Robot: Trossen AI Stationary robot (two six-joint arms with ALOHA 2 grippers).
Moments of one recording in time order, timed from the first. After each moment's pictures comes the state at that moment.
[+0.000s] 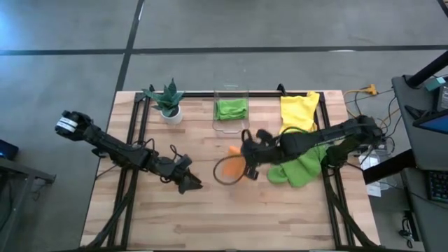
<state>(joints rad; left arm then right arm) -0.35 1.19 0.43 0.34 -0.05 -1.09 0.22 1.61 1.39 -0.85 0.37 0.47</state>
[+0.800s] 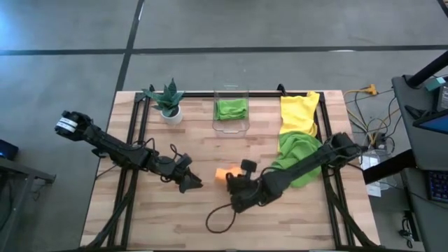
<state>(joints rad) -0.34 1.19 0.43 0.33 -0.06 -1.09 0.45 1.95 1.57 -0.76 0.56 0.52</state>
